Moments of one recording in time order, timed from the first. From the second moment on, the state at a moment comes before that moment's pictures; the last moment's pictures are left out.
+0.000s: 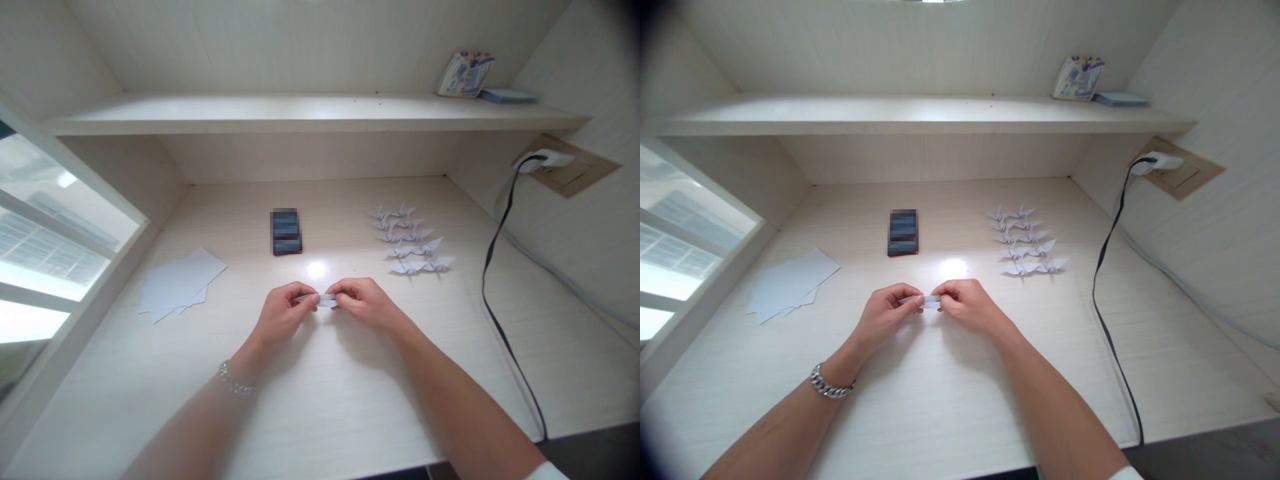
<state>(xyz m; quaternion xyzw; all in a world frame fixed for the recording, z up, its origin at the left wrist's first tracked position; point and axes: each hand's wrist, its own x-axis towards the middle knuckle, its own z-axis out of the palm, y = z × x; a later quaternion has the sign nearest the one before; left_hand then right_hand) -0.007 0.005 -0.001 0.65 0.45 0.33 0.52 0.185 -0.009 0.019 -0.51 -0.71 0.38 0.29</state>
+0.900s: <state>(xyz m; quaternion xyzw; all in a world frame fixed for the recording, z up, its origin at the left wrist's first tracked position) 0.000 0.008 -0.012 0.54 0.45 0.42 0.58 0.165 -0.007 -0.005 -0.51 -0.55 0.50 0.44</state>
